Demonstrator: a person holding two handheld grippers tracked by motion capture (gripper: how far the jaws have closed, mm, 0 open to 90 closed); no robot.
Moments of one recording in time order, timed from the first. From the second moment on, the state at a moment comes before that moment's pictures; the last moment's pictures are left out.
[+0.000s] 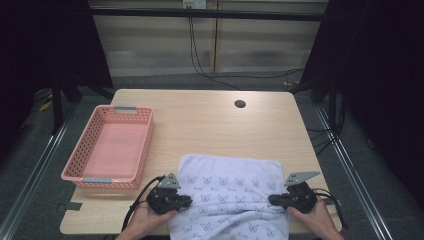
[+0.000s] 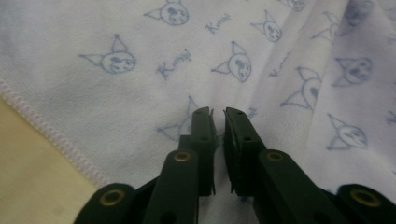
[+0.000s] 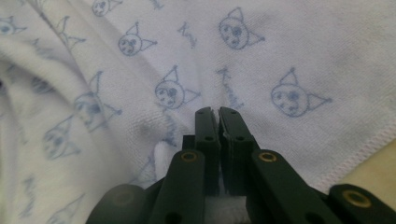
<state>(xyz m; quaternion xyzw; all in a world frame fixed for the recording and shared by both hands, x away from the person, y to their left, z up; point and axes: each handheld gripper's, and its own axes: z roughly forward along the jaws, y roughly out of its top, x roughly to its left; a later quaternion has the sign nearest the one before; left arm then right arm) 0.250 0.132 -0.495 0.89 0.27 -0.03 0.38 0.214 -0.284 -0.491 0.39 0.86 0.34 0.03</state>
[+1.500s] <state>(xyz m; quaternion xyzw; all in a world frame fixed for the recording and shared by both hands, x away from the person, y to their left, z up) 0.334 0.136 -0.498 0.83 0.40 0.07 0.39 0.280 -0.310 -0.494 0.44 0.81 0.38 0.08</state>
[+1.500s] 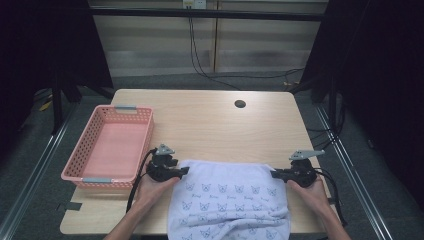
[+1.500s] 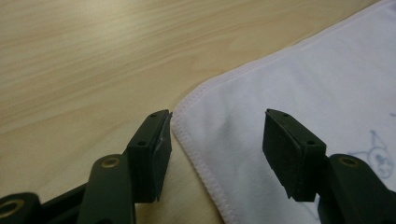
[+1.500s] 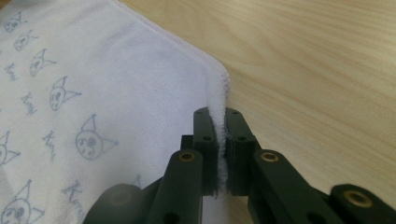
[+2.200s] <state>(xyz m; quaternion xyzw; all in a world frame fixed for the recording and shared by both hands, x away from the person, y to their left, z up) 0.326 0.130 -0.473 0.82 0.34 0.01 0.47 0.273 -0.321 -0.464 0.43 0.77 0.46 0.07</state>
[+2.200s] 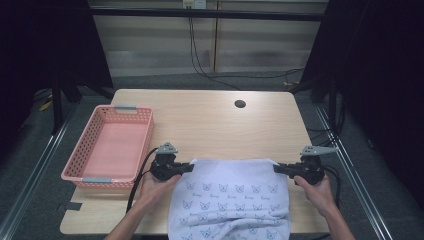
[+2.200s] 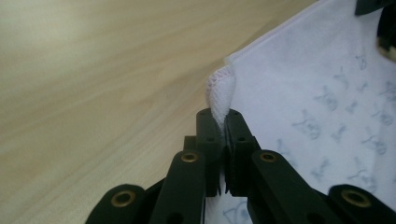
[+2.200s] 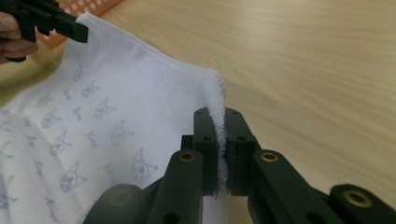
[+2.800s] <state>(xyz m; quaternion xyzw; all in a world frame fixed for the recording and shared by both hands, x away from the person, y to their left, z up) 0.366 0.163 -0.375 0.79 0.32 0.09 0.52 0.316 -0.320 -0.376 0.40 0.74 0.53 0.13</state>
